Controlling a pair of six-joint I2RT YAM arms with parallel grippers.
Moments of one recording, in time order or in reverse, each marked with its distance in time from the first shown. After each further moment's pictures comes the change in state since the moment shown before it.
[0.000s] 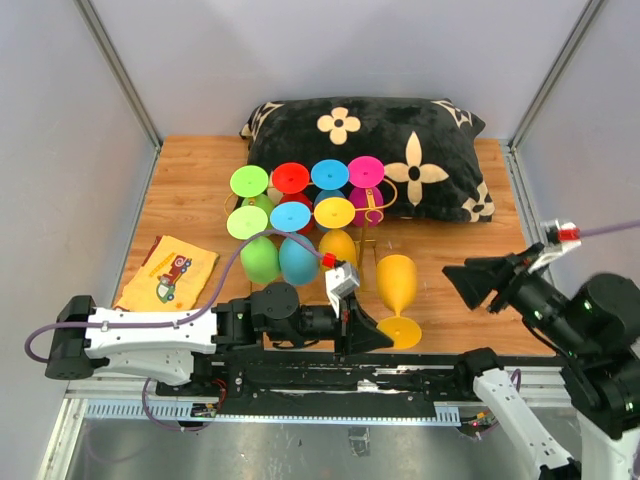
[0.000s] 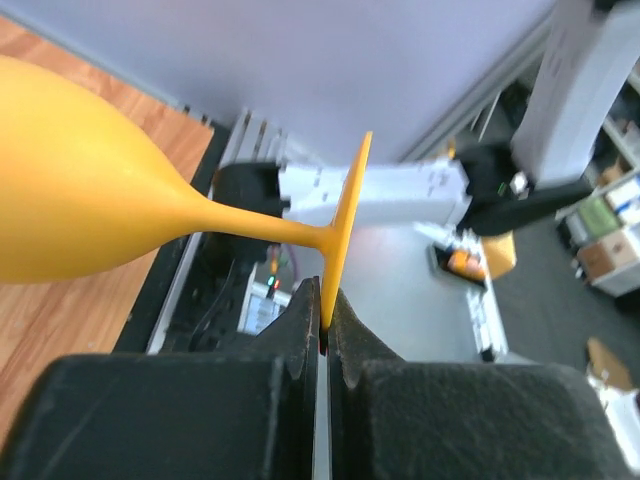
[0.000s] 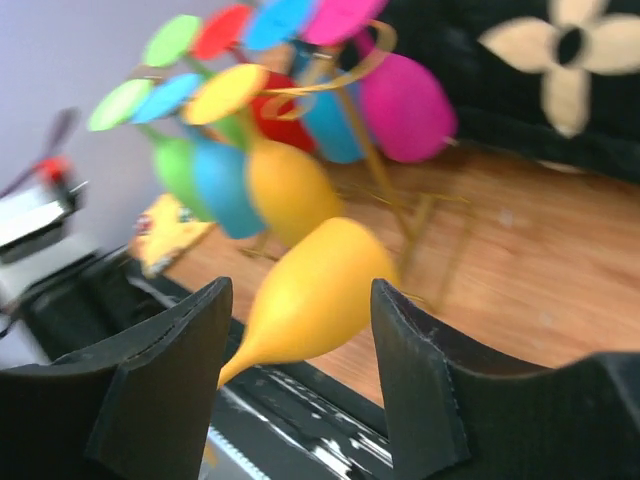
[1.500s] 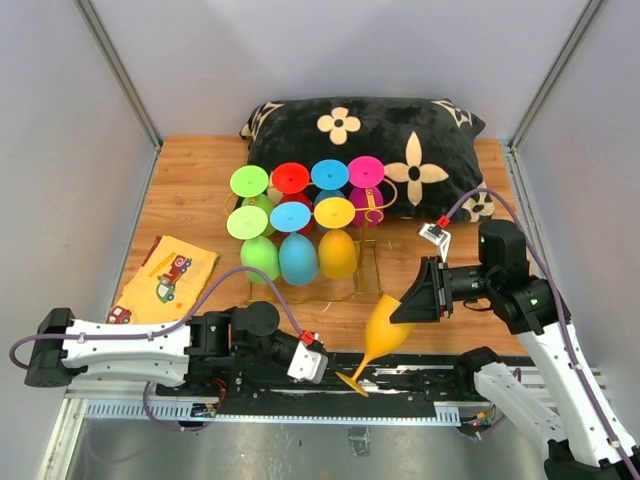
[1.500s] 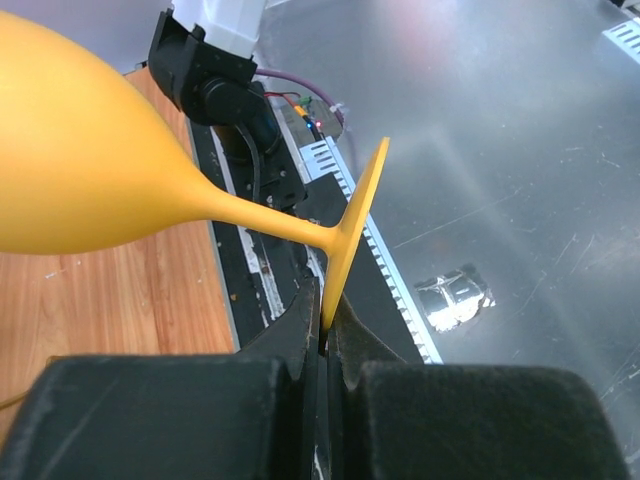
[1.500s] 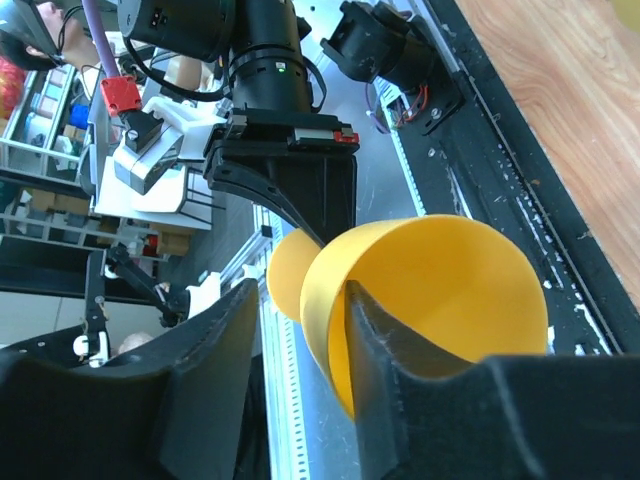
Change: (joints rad) left arm -0.007 -0.242 -0.277 -0.221 0.360 0.858; right arm 0.079 0.256 -0.370 0.113 -0.803 0.014
